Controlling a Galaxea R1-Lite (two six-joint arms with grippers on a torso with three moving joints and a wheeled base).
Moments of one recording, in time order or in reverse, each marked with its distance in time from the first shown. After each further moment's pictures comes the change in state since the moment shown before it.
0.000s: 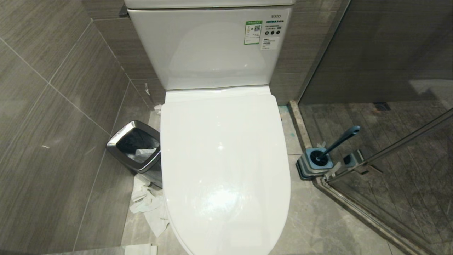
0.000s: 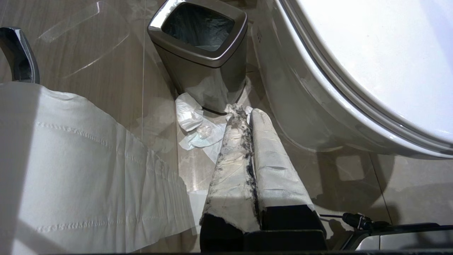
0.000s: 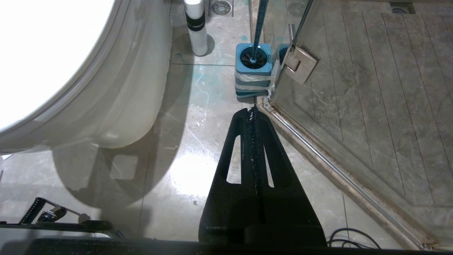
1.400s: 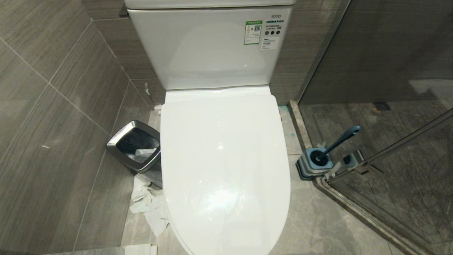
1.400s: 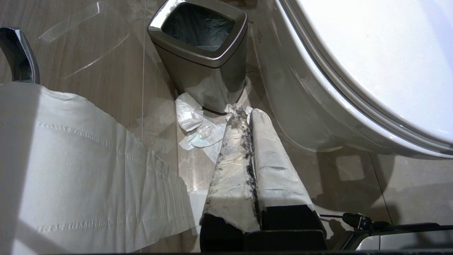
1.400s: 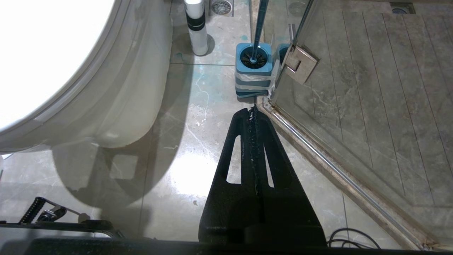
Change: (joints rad) left arm 0.000 0.001 0.000 0.000 0.000 0.000; right arm 0.000 0.000 0.001 0.000 0.001 -0.001
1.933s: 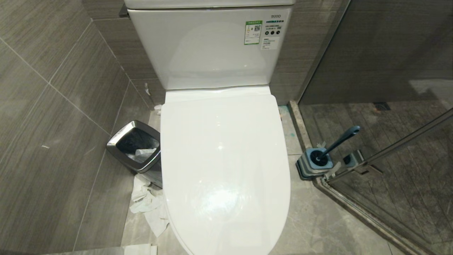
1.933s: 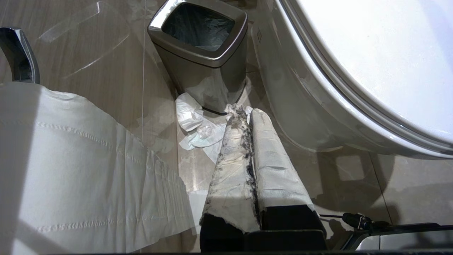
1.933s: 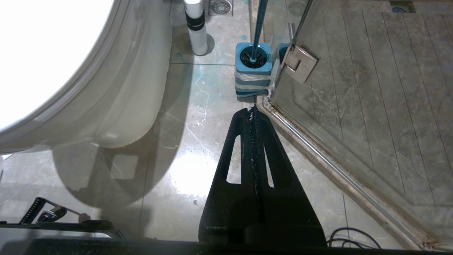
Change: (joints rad) left arm 0.000 0.000 0.000 0.000 0.000 0.000; right arm 0.000 0.000 0.000 0.001 -0.002 0.003
